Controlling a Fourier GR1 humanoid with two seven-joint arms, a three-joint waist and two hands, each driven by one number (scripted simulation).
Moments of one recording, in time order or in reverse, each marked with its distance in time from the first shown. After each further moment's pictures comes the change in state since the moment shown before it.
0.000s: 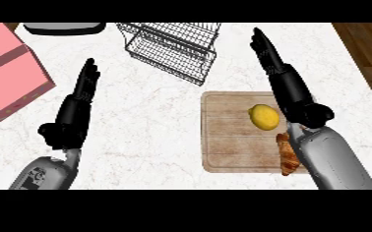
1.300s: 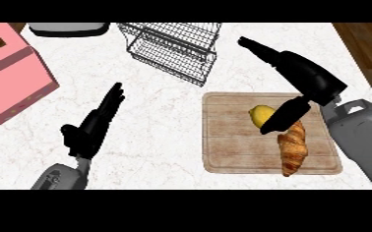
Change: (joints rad) left arm 0.046 -0.067 -0.008 0.206 0.098 -0.313 -0.067; right arm -0.181 -0.299 0.119 -0.025 0.177 0.406 0.289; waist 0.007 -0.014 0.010
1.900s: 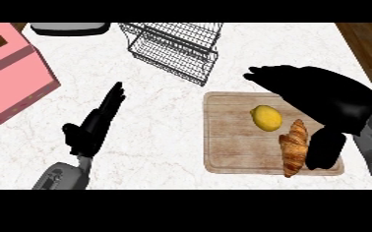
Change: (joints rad) left arm -0.007 -0.019 0.020 0.023 -0.017 -0.023 -0.010; right arm -0.074 -0.190 0.097 -0.309 0.003 0.399 0.424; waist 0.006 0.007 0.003
